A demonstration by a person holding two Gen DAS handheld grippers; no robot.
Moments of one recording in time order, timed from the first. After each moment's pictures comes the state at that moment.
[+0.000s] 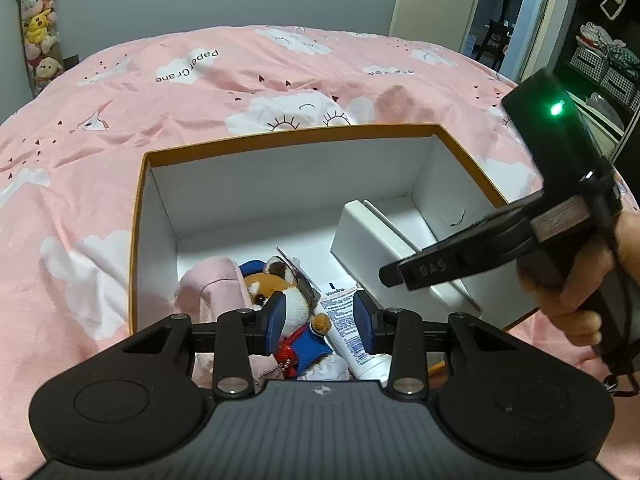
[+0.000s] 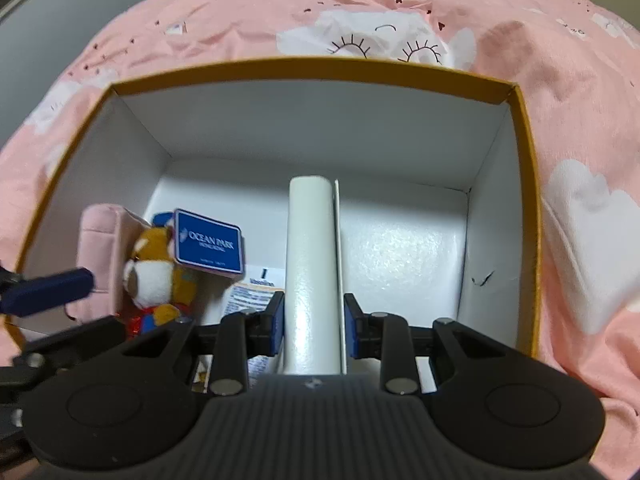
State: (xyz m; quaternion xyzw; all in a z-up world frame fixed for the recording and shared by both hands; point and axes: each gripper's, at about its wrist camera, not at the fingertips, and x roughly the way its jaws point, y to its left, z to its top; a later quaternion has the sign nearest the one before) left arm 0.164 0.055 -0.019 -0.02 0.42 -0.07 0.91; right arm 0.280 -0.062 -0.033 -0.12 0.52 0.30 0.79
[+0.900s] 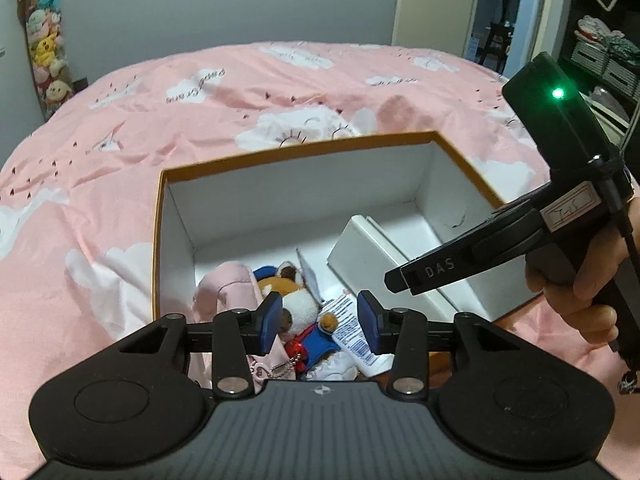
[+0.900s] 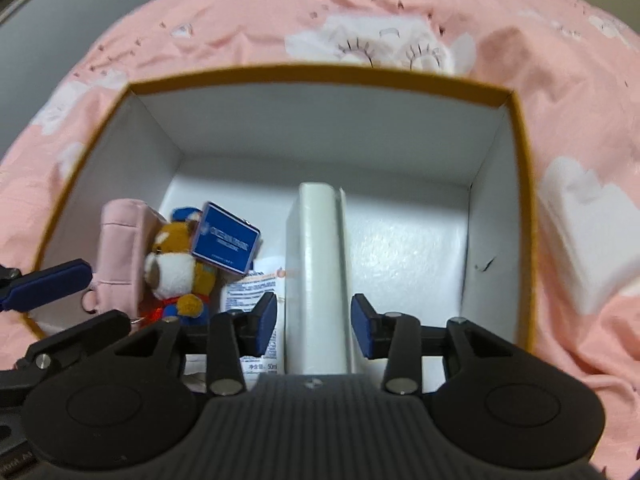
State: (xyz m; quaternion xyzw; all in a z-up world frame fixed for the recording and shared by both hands) left arm 0.143 0.051 -0.004 0.01 0.39 -0.06 0.92; right arm 0.263 -0.069 -0.013 -0.11 0.51 0.31 0.80
